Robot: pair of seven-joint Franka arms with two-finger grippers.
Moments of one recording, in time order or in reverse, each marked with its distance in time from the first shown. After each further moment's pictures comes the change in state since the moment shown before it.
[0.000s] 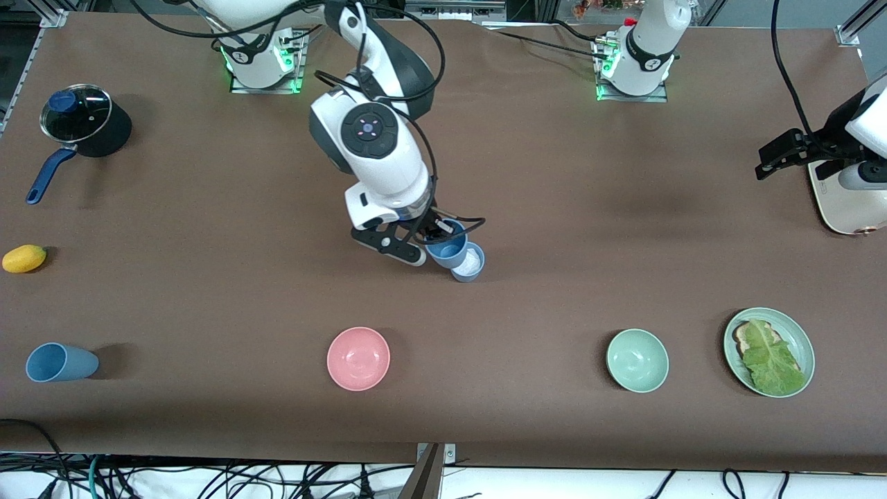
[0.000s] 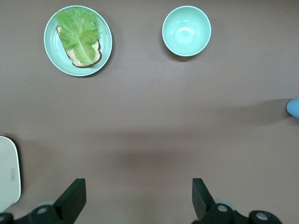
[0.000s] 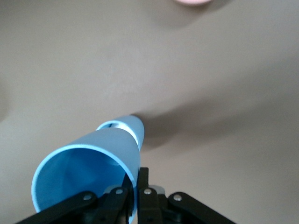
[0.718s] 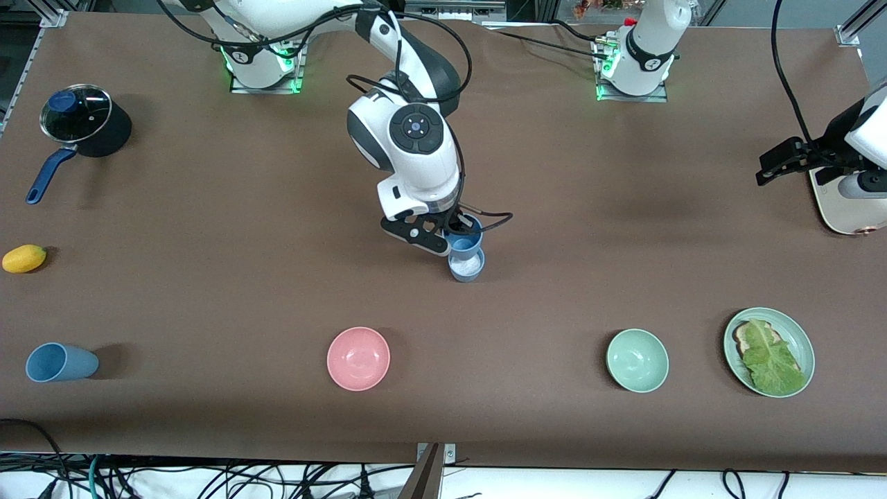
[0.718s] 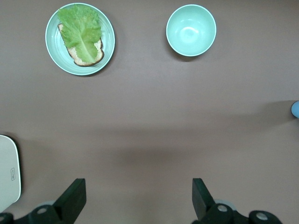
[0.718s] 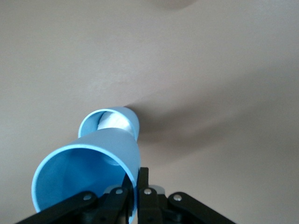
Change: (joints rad) left arm 0.006 0.015 0.005 0.001 0.001 0.008 0.000; right arm 0.056 0.049 -0.013 0.000 -0.066 0.009 0.060
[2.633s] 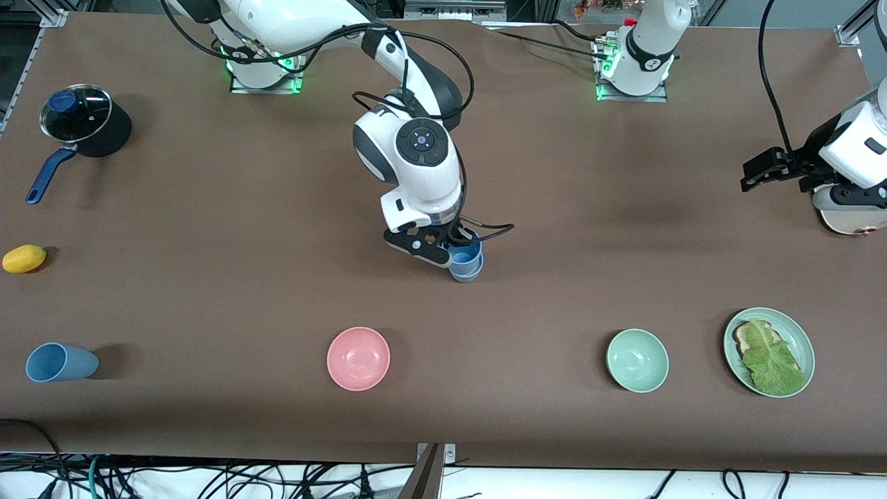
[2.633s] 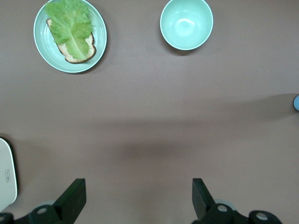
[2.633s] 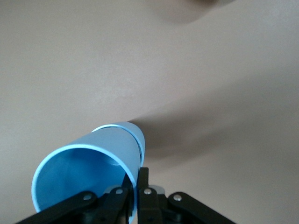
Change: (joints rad) left arm -0.012 0.033 -0.013 0.000 0.000 -0.001 -0.001; right arm 0.005 0.044 -0.011 0.034 -0.037 0.043 0.001
